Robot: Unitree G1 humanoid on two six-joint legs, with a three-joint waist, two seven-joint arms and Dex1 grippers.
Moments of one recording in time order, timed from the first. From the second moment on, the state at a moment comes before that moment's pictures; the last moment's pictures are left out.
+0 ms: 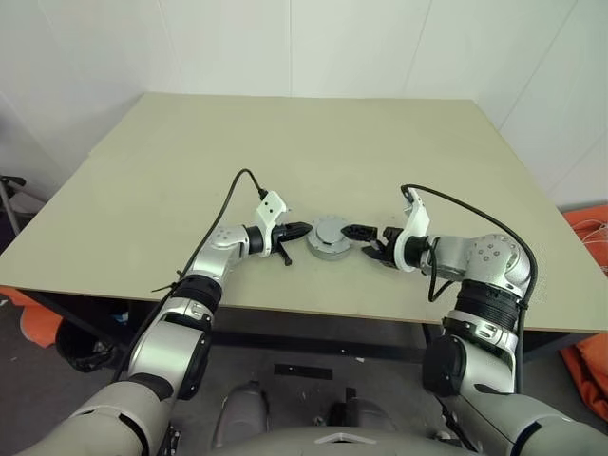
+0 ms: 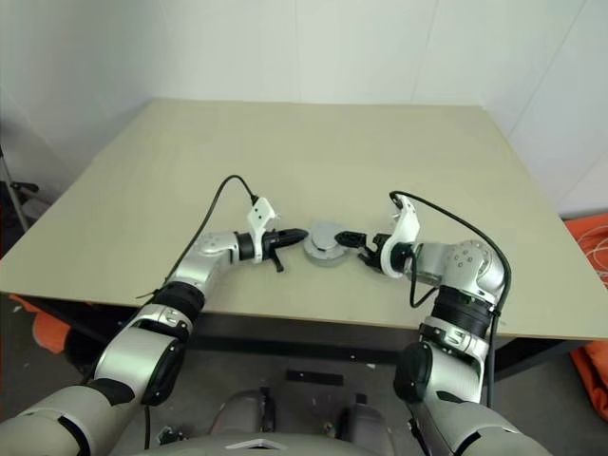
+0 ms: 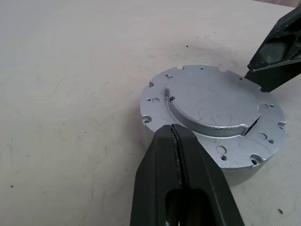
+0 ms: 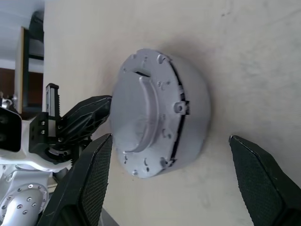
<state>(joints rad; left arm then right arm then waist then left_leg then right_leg) -0.74 0.15 -0.09 0.87 -0.09 -0.06 -0.94 -0.65 -0.10 -0.63 0.11 0.55 1.61 0.18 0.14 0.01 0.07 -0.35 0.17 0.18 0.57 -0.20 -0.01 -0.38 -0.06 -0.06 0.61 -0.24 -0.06</state>
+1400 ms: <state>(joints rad) -0.75 0.15 -0.09 0.89 -0.08 -0.07 -0.93 -0.65 0.02 -0.83 0.18 0.81 1.61 -0.08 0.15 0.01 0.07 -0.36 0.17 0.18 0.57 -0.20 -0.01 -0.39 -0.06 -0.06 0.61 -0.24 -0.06</state>
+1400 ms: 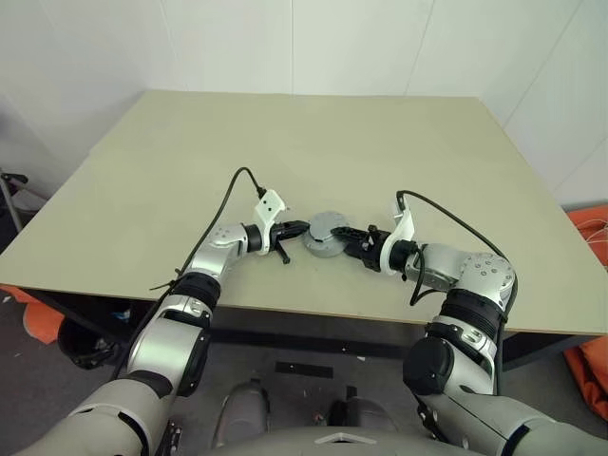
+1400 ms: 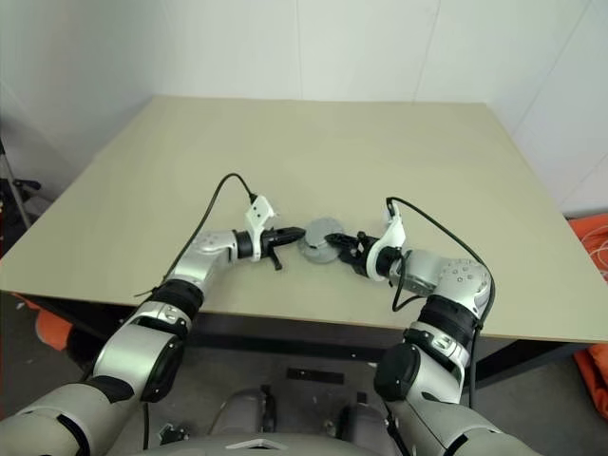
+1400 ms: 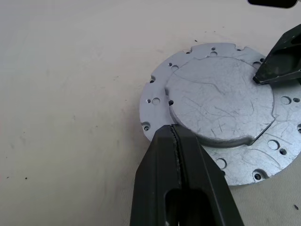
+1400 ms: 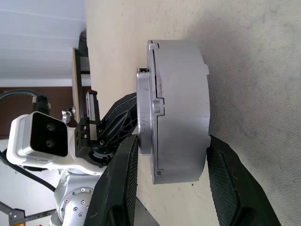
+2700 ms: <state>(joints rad) -0.63 0.14 0.02 0.54 -0.28 0.11 -0.91 -0.65 0.01 -0.88 0.19 0.82 1.59 -0.05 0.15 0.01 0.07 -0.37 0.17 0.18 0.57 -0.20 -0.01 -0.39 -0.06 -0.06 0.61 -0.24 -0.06</state>
